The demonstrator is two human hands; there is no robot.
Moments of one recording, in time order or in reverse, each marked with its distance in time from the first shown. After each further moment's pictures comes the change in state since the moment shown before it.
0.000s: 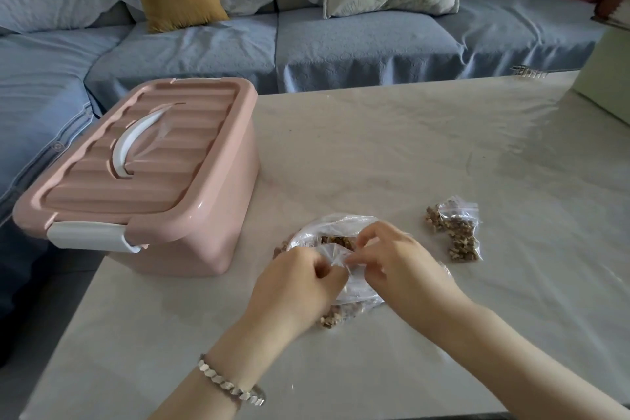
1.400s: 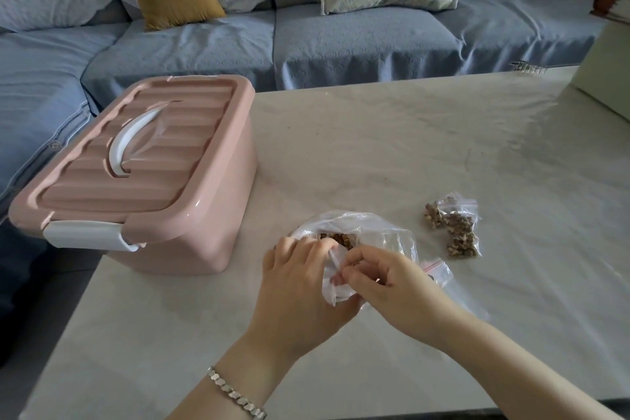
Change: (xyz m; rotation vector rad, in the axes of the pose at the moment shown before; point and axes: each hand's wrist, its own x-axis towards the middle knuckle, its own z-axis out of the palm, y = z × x) left_hand -0.005 -0.025 0.030 0.306 0.350 0.399; right_hand -0.012 -0.013 0.006 0.573 -0.143 0.240
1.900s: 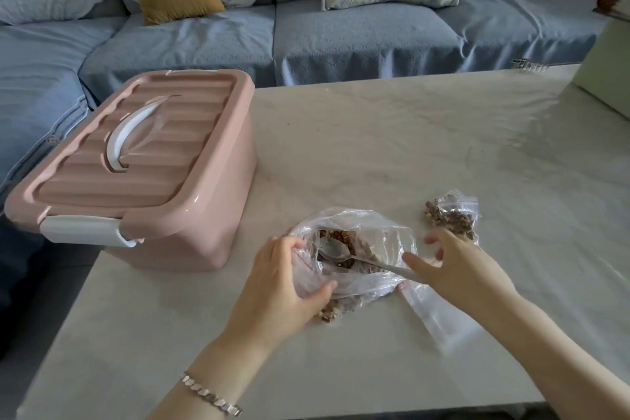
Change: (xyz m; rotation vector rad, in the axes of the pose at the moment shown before) left_hand -0.009 -0.026 -0.006 -0.294 -0.097 -0.195; right_hand 0.012 0.056 -0.052 -0.691 0.285 0.397
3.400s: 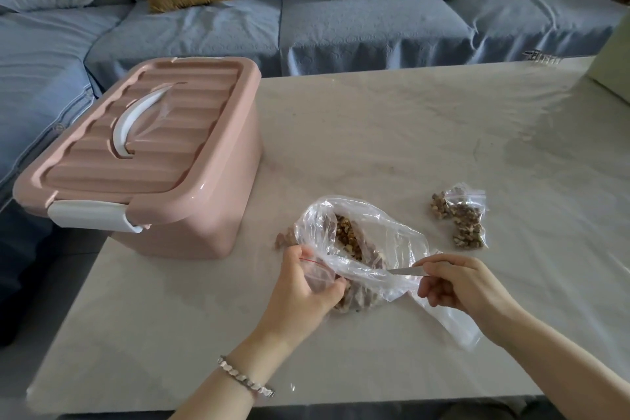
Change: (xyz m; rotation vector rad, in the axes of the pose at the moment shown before) left_hand -0.011 0.010 0.022 -0.506 -0.156 -0.460; right_hand -0.010 0.012 0.017 1.019 -0.263 0.173
